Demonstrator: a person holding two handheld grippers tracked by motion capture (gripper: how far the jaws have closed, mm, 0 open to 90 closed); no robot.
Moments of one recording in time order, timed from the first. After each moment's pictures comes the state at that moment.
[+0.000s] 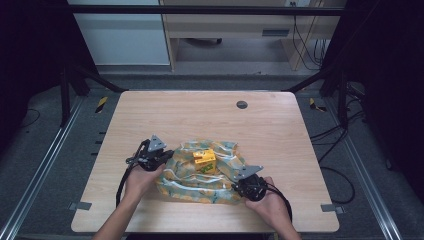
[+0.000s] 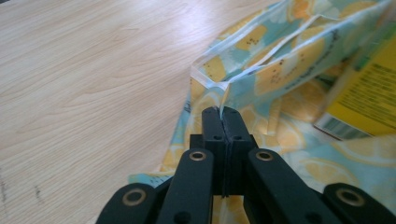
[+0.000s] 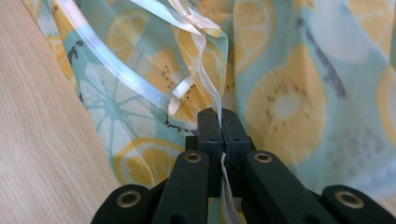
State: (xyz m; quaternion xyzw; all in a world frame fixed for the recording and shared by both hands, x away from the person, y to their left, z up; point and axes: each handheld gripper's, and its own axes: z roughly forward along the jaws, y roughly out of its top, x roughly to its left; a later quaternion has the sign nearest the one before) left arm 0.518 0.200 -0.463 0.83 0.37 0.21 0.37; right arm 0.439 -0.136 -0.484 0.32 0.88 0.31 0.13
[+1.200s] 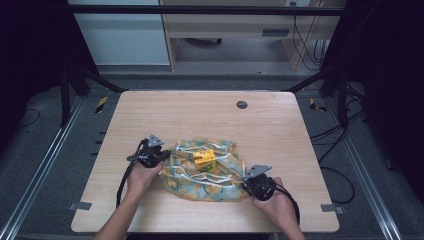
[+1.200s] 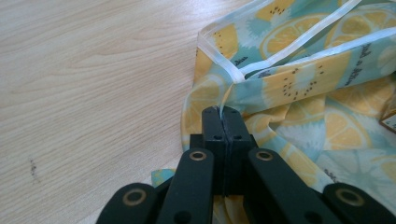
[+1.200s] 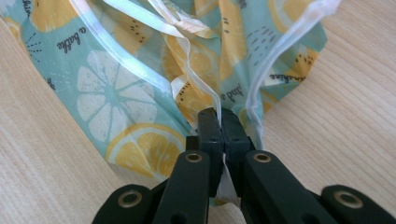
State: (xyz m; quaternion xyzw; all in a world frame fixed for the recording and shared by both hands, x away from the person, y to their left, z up) left arm 0.539 0.211 -0.488 0.82 0.42 0.19 0.35; right arm 0.442 -0.160 -0.489 0.35 0.88 0.29 0.15
